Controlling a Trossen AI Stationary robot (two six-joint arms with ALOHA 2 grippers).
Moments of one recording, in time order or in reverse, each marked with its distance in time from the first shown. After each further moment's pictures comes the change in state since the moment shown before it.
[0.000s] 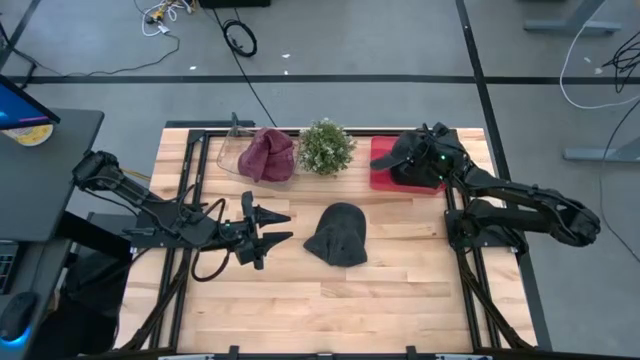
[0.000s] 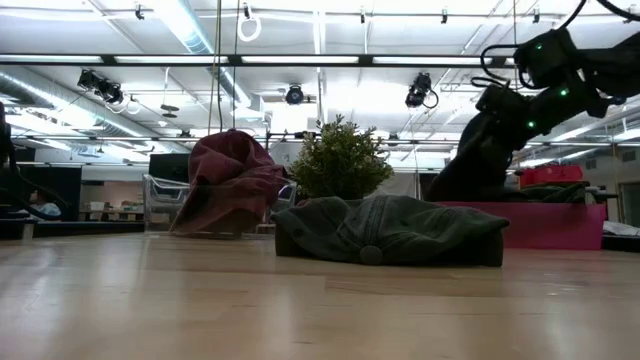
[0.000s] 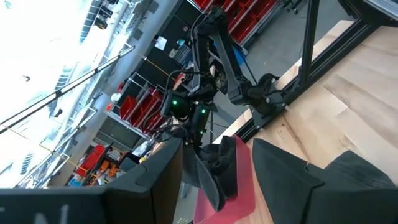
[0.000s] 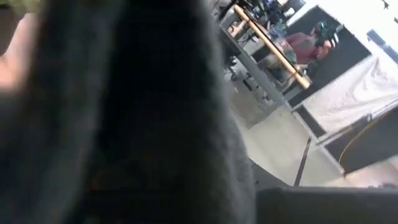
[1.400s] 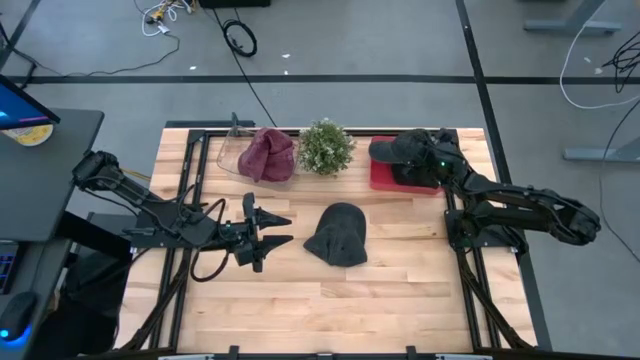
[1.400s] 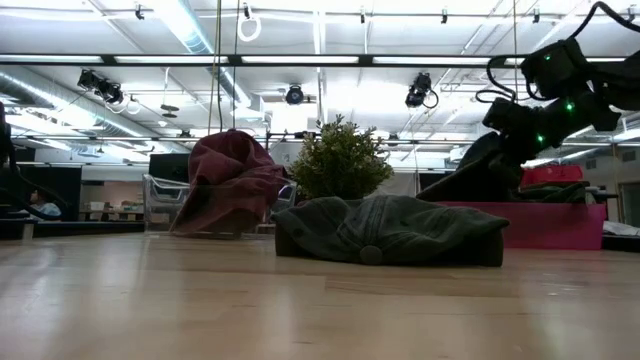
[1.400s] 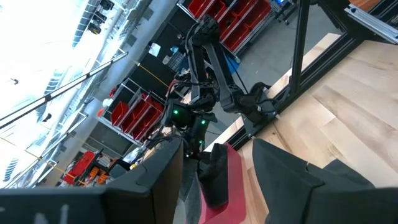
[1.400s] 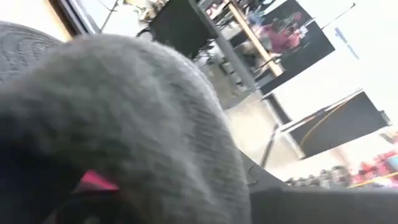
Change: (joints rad) left arm 0.000 0.000 0.000 0.000 0.044 -0.027; right arm 0.006 0.012 -0.095 0.105 0.139 -0.088
